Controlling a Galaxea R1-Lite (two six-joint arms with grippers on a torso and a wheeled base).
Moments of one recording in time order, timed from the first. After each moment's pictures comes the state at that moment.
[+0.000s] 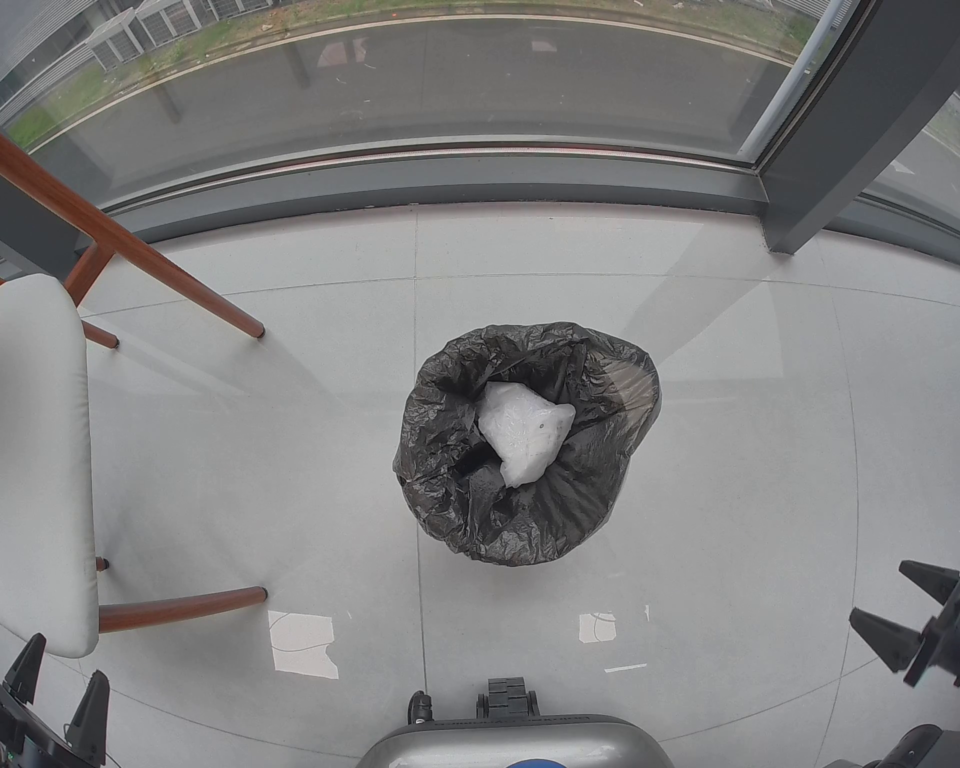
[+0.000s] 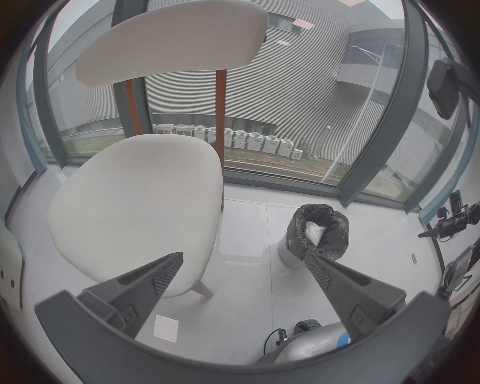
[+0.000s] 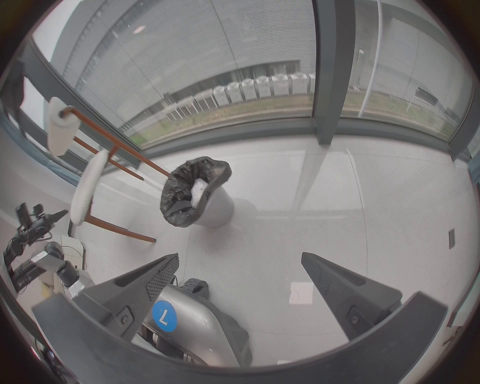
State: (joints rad) left arm -0.03 0.06 -0.11 0.04 -0.05 -0.14; right arm 0.24 0.67 -0.27 -0.02 0.07 0.07
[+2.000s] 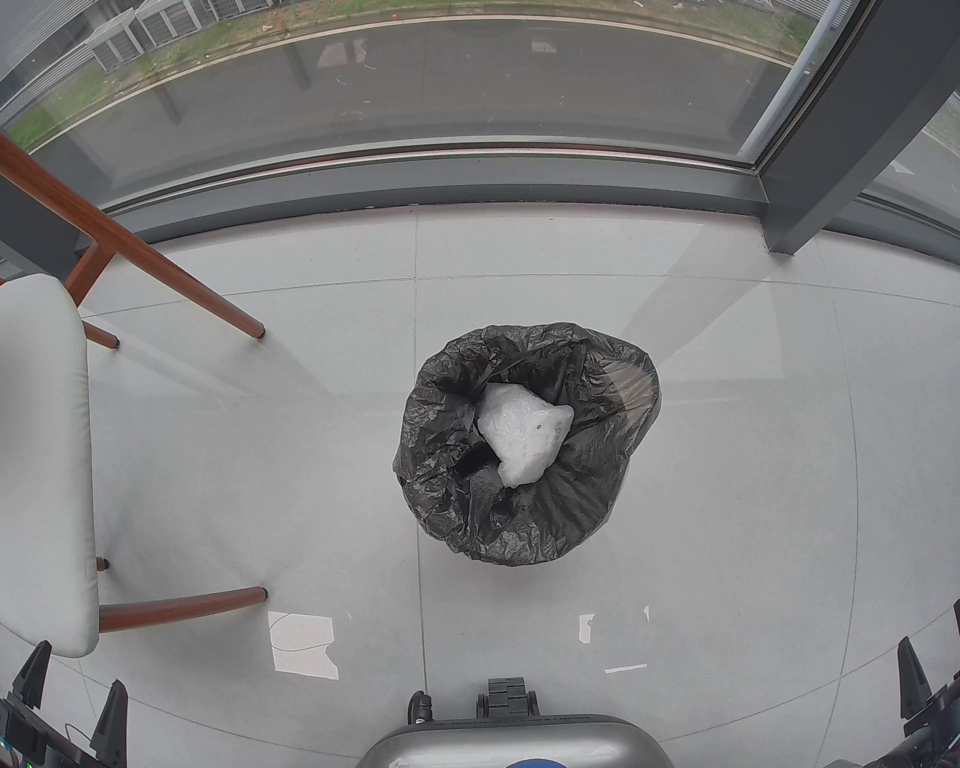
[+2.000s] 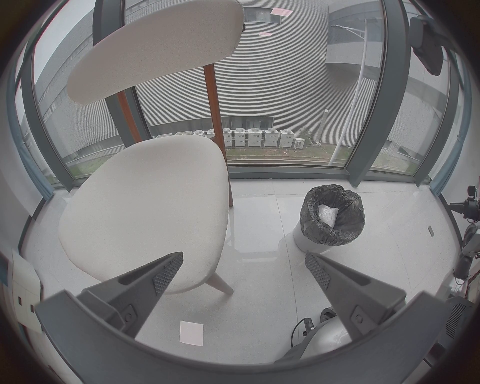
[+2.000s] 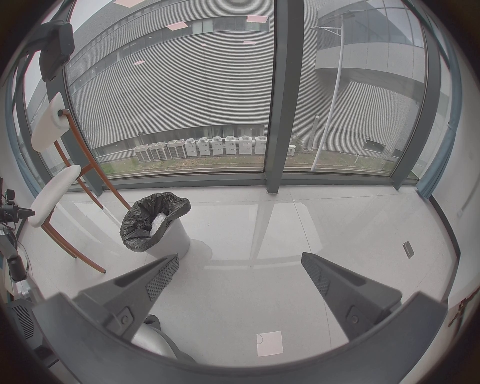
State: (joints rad) left arm 0.01 0.03 -0.02 0.00 -0.02 0.00; right arm 0.00 0.01 -0.02 0.00 -0.01 0.00
